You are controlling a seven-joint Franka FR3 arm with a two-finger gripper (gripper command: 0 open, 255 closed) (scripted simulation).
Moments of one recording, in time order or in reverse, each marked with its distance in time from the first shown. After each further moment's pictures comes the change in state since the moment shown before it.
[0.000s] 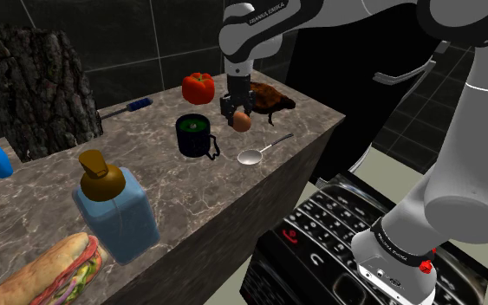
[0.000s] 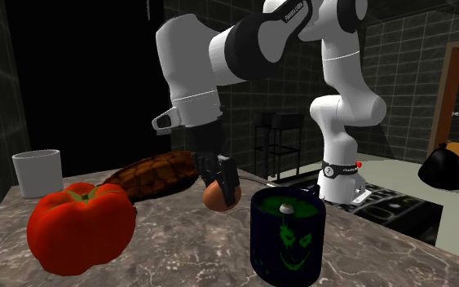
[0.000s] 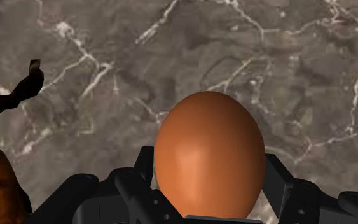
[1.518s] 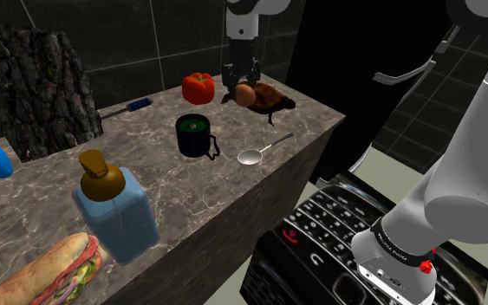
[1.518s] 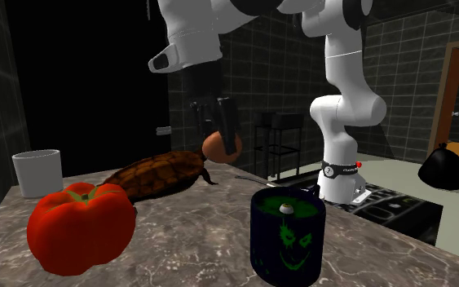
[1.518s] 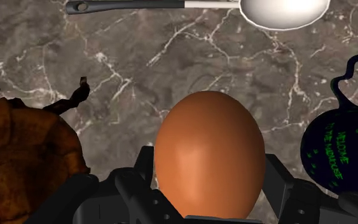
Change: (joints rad) arm -0.002 -0.096 0.000 0.138 -0.002 -0.234 0.015
